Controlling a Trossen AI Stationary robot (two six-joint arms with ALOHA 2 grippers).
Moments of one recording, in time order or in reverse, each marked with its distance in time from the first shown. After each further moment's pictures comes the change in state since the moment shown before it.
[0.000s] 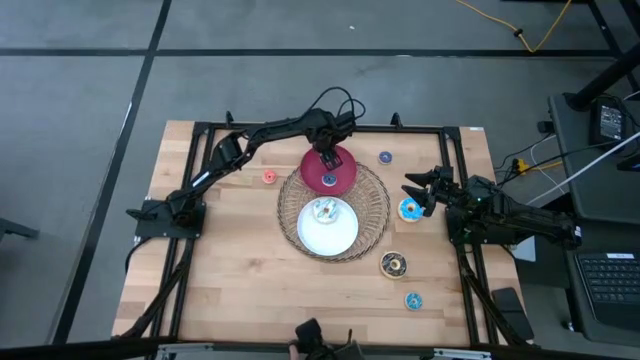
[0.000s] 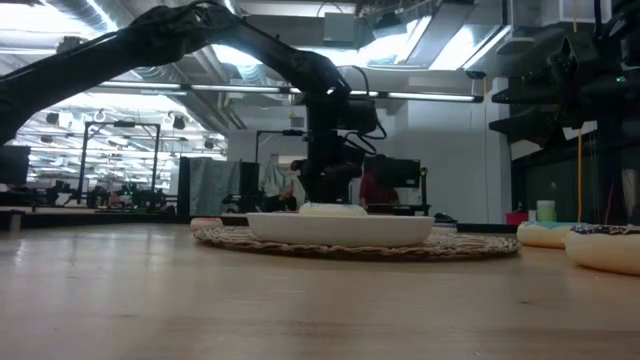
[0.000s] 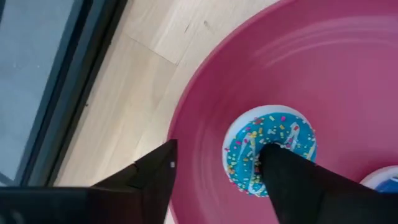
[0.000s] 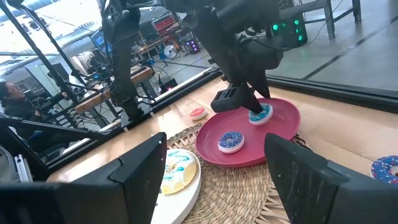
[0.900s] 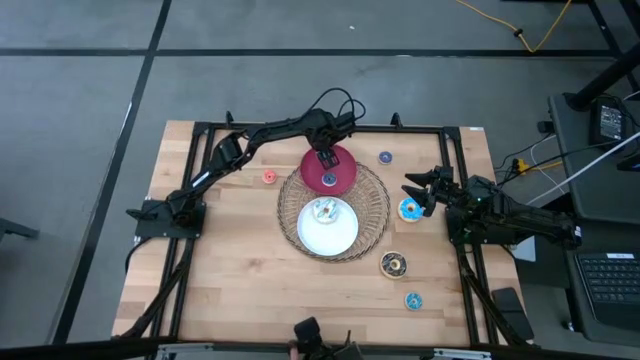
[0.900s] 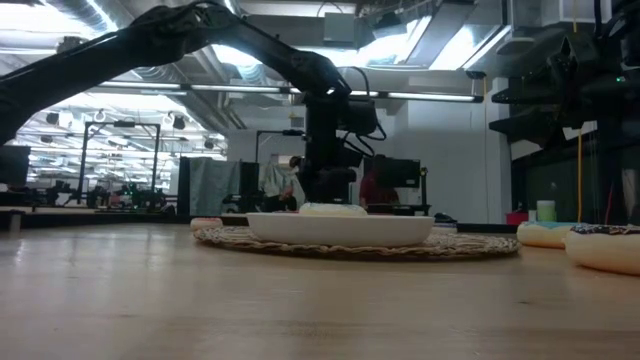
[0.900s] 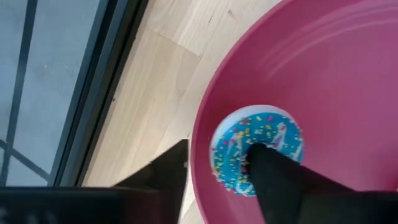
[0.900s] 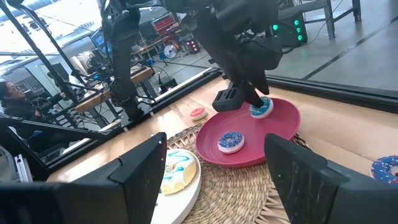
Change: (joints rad) left arm -0.004 0.000 0.000 -0.023 -0.083 0.037; right arm 0.000 0.000 0.000 0.000 0.000 0.000
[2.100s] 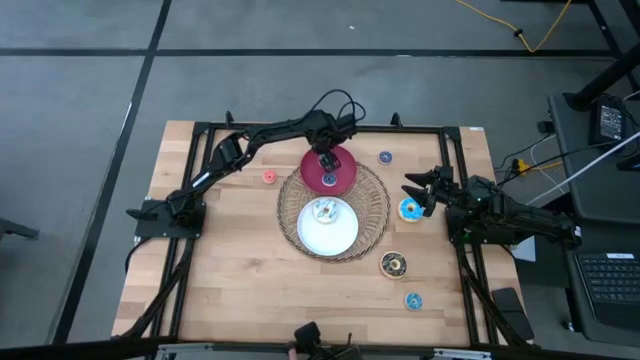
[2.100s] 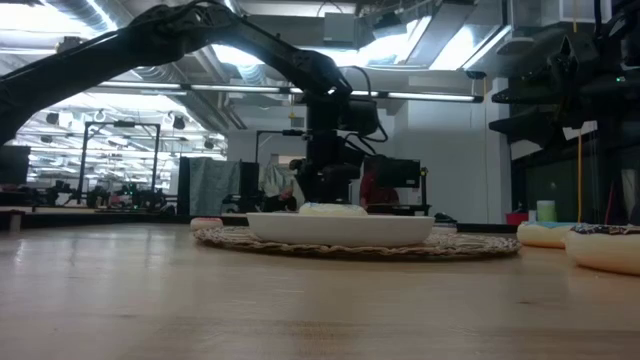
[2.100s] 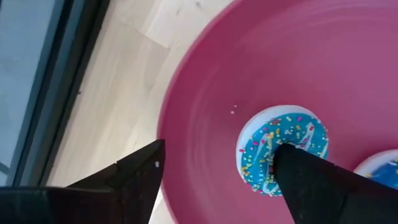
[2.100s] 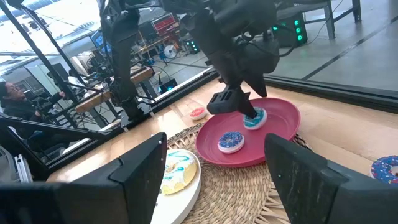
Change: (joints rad) left arm -0.009 0.001 0.000 -0.015 0.076 -0.046; right arm 0.000 0.000 0.000 0.000 0.000 0.000
